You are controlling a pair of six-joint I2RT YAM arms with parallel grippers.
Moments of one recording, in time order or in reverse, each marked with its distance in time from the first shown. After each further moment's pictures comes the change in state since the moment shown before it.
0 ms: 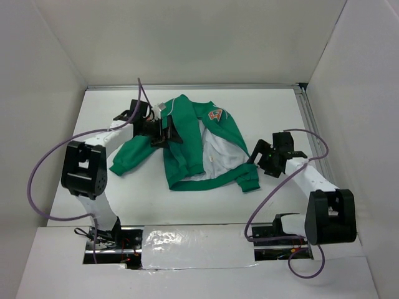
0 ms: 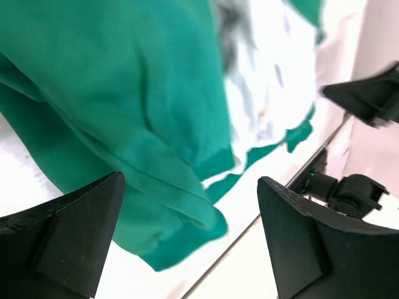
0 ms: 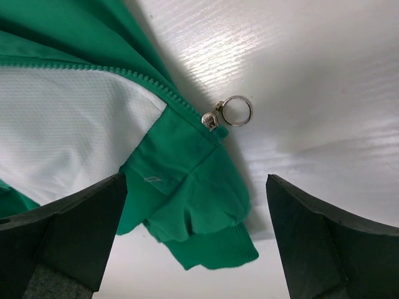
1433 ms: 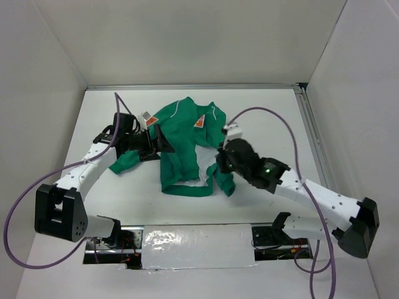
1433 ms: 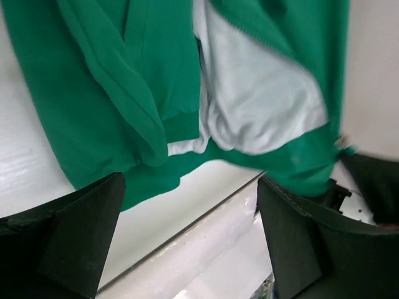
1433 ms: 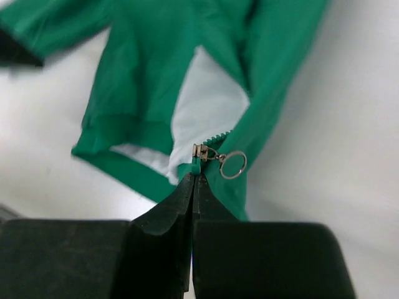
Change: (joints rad) left arm -0.008 -0.455 -0.267 -0.063 -0.085 -0.163; right arm 0.769 -0.195 0.225 -0.010 0.401 -0.120
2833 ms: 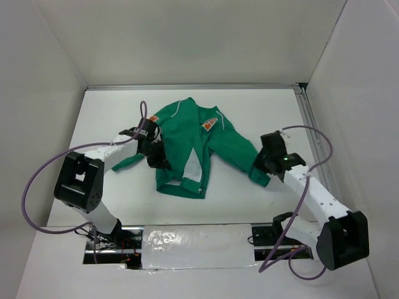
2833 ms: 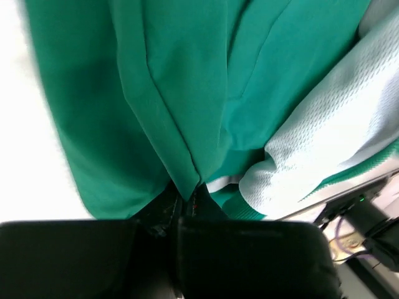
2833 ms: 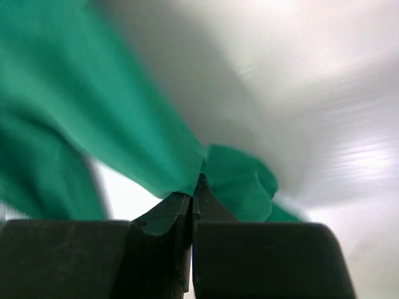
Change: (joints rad) left arm -0.138 0.293 0.042 -0.085 -0.254 -0.050; right arm -0.434 0.078 -0.174 -0.119 -0.127 0.317
